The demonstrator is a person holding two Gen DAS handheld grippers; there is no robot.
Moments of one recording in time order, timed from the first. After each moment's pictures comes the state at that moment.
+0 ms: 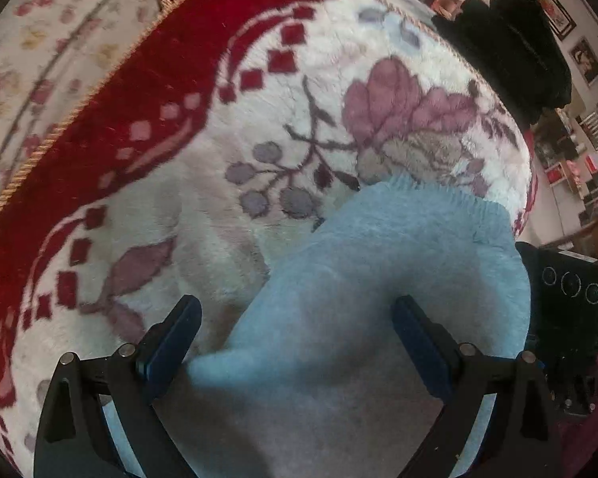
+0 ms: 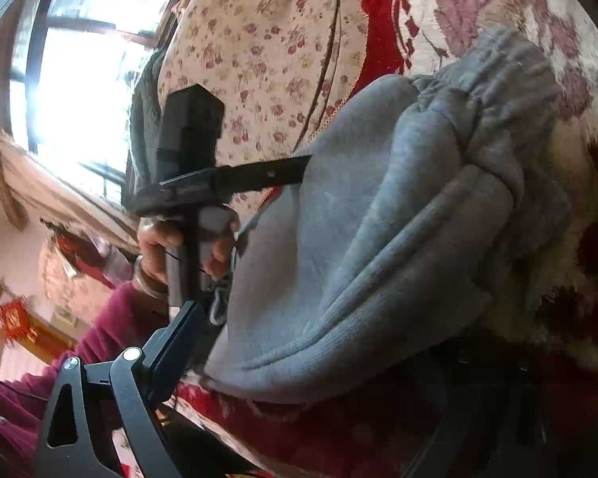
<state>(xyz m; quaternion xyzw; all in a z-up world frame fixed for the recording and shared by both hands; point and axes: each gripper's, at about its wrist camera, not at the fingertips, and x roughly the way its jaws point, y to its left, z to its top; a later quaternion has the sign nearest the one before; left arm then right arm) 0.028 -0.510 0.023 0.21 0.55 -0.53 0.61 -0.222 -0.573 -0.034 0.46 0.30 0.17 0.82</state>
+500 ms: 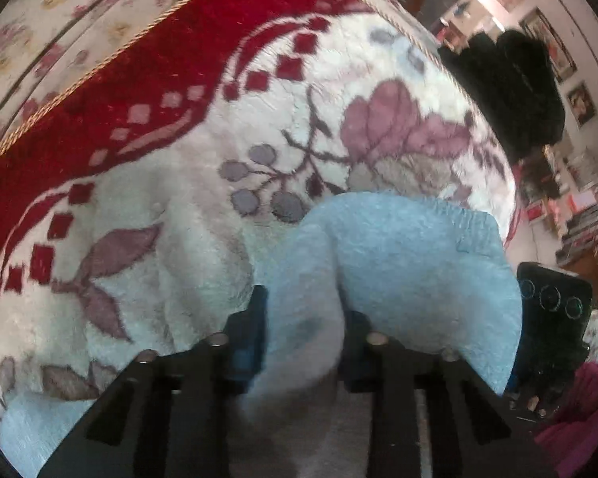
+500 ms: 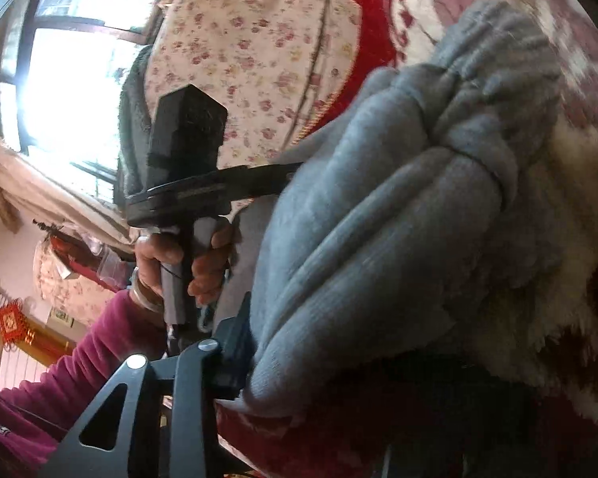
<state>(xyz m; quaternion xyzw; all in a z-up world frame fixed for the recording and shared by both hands) 0.033 -0.497 0.032 0.11 0.56 -0.53 0.62 -0.203 -0.575 -0.022 0.44 0.31 0.17 0.82</state>
